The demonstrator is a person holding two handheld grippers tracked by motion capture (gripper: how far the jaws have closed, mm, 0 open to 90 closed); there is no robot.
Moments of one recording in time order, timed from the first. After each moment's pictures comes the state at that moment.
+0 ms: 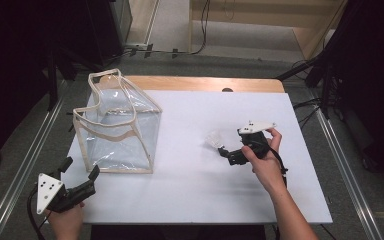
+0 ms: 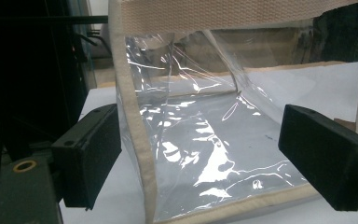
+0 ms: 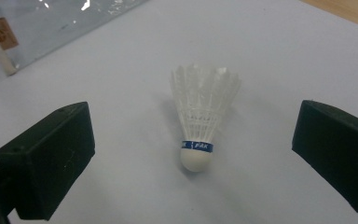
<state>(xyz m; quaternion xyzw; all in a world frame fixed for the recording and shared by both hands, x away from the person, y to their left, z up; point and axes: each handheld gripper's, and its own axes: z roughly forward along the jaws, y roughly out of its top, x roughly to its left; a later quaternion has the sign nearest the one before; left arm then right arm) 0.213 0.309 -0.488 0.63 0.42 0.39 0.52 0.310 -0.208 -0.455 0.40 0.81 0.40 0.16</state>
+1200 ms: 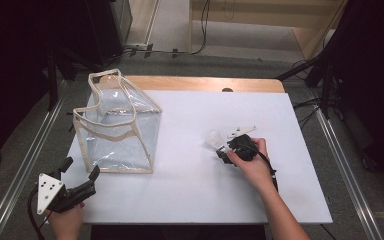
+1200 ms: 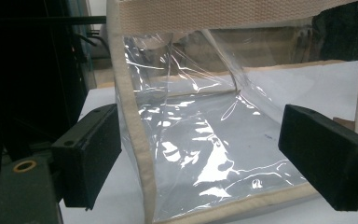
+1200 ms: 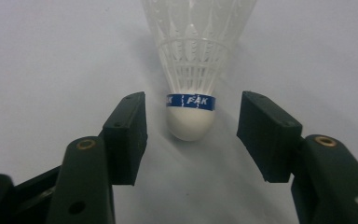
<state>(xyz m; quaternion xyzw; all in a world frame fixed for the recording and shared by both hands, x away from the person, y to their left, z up) 0.213 0.308 -0.488 0.63 0.42 0.39 0.52 0.326 -0.191 -0.499 0.44 0.84 0.30 0.13</state>
